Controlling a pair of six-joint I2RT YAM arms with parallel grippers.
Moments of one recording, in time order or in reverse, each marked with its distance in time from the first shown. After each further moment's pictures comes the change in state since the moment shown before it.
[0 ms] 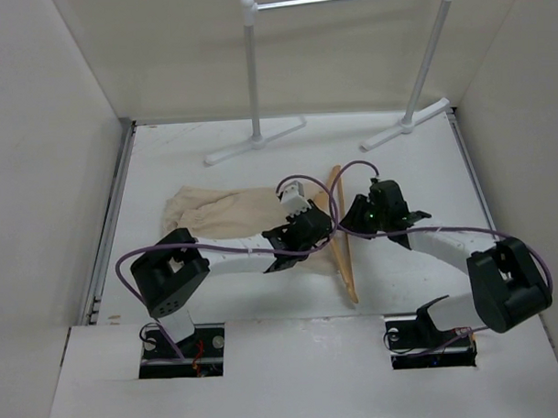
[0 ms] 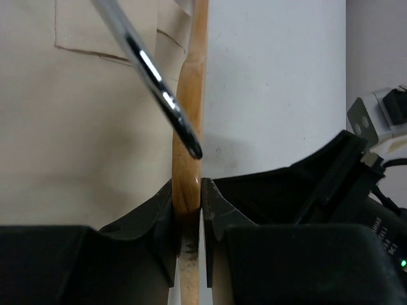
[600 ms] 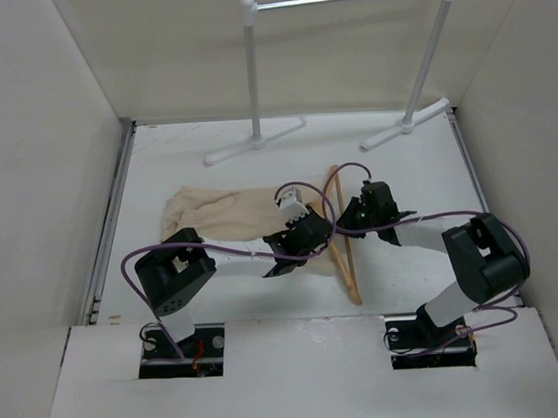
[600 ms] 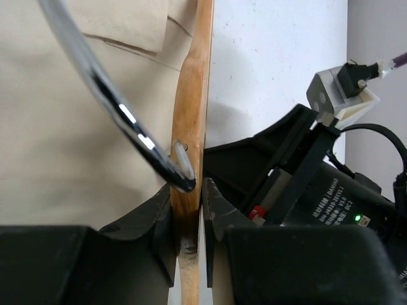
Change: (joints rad) left arm -0.010 0.037 -0.046 0.077 -0.001 -0.045; right arm 0.014 0.220 0.014 0.196 -0.047 0.076
